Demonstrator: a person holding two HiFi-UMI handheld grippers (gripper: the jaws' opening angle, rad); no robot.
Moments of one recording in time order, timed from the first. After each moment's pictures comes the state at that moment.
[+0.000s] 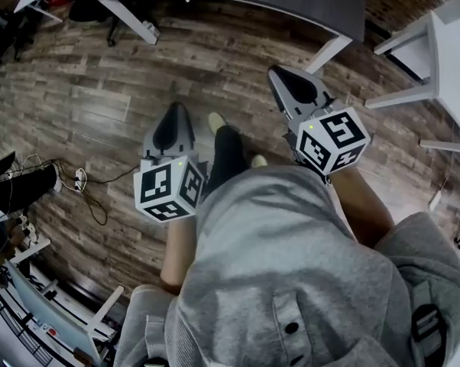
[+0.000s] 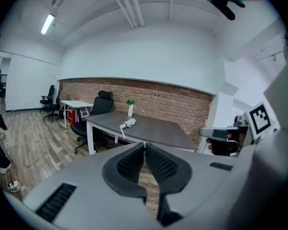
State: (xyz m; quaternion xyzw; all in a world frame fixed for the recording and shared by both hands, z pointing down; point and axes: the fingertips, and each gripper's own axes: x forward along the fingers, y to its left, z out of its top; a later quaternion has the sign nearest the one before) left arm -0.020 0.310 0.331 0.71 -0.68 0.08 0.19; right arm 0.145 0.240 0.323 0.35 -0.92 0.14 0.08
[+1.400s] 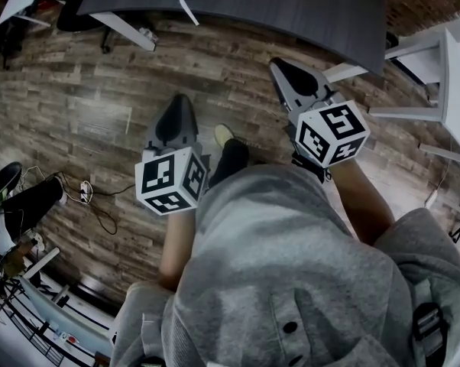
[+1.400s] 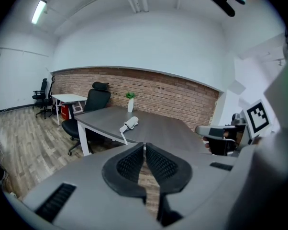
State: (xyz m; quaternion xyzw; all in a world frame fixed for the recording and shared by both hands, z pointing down) left arm -0.089 0.127 0.346 0.72 -0.65 0.10 0.23; right arm 0.071 0.059 0.338 0.38 -0.90 0.17 0.11
